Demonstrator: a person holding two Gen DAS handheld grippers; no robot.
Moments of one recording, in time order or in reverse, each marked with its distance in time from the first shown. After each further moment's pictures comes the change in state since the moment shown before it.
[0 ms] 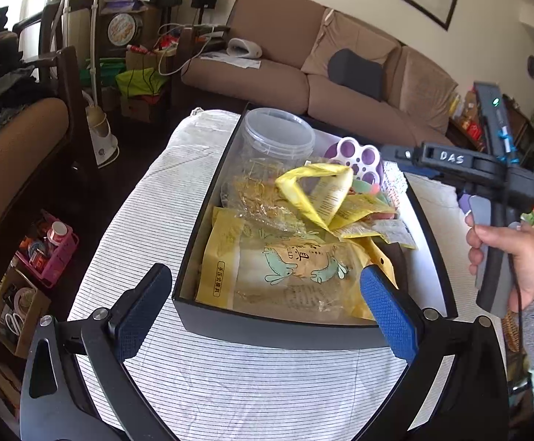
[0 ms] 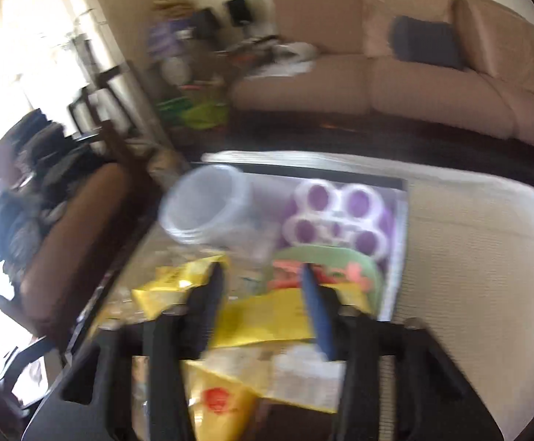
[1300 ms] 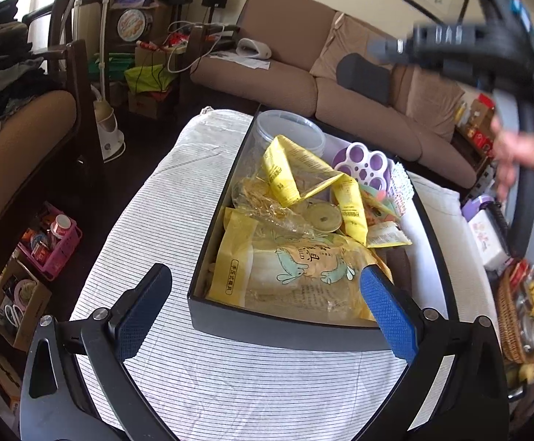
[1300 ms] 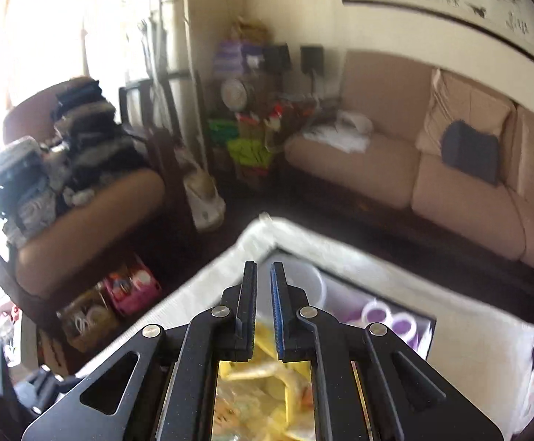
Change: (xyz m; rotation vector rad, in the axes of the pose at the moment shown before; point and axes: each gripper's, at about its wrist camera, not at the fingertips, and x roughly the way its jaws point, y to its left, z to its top) left arm -0.007 0.010 0.000 -0.050 -0.011 0.014; right arm -0.025 0.118 0.074 -0.259 -0.095 -0.044
